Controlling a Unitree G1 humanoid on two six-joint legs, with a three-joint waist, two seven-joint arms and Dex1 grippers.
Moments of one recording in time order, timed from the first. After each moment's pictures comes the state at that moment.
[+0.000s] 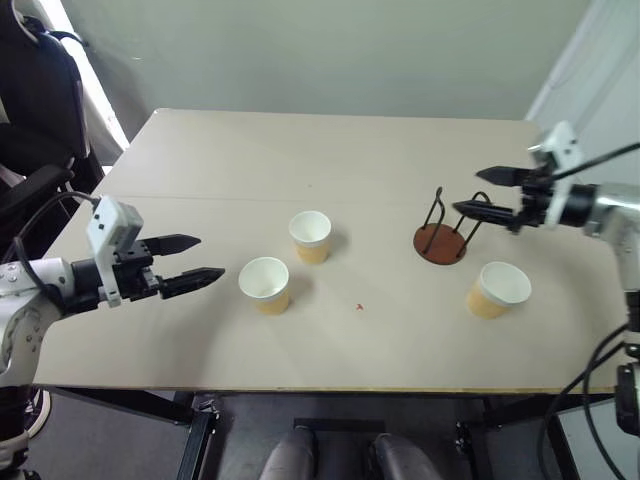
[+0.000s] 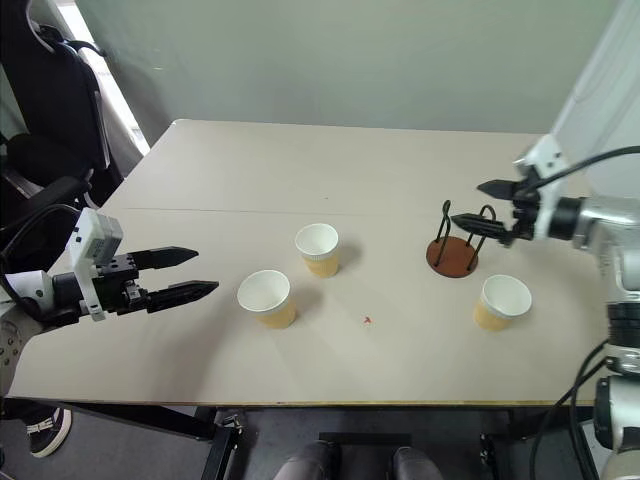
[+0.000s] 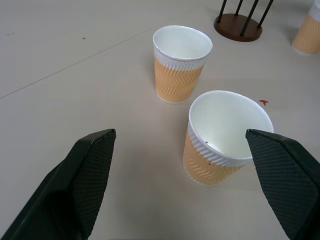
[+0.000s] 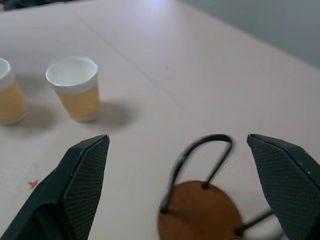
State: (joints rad) left arm -0.23 1.00 0.36 -0.08 -0.63 0.64 -1.08; right arm -0.78 -0.81 -0.03 0.11 0.38 0.68 1.02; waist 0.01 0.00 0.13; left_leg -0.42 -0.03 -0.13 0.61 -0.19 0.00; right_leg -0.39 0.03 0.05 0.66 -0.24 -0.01
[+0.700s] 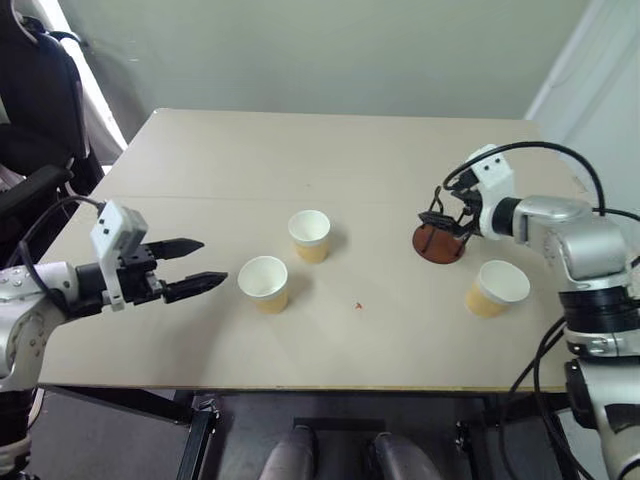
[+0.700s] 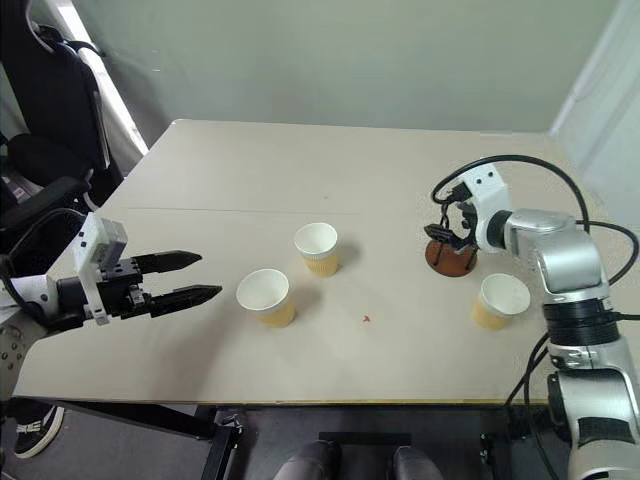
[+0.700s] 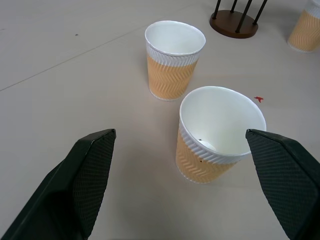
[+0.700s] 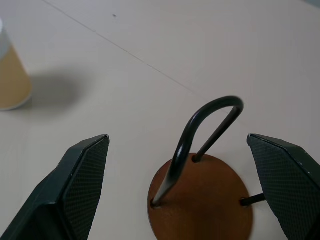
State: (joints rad) left arm -0.20 0.99 0.36 -0.10 -0.63 0.64 -1.08; right arm -0.82 -0.63 0.08 0.07 0.21 0.93 0.63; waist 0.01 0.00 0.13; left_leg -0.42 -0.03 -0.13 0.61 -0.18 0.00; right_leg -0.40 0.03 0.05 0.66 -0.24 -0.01
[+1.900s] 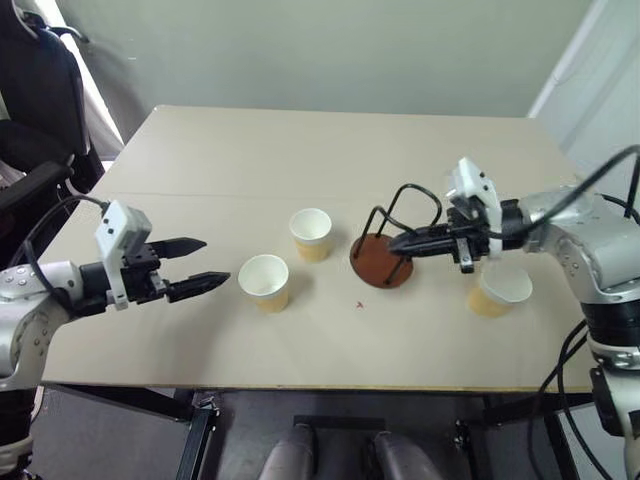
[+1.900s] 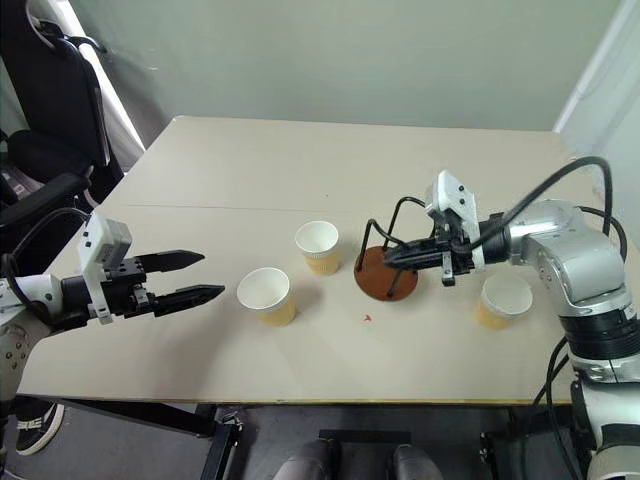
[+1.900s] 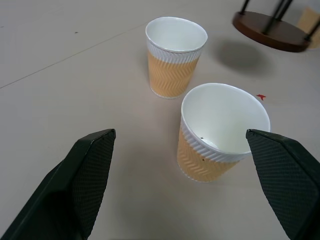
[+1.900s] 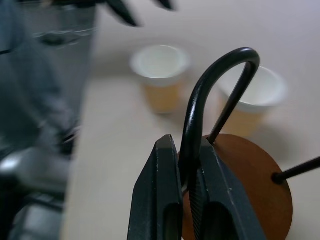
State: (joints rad) left arm -0.21 0.99 0.34 -0.11 -0.62 0.63 -1.07; right arm -0.80 -0.79 0.16 -0.16 0.49 0.73 1.37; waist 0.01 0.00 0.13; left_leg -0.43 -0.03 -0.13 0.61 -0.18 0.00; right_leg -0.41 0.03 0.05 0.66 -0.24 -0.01
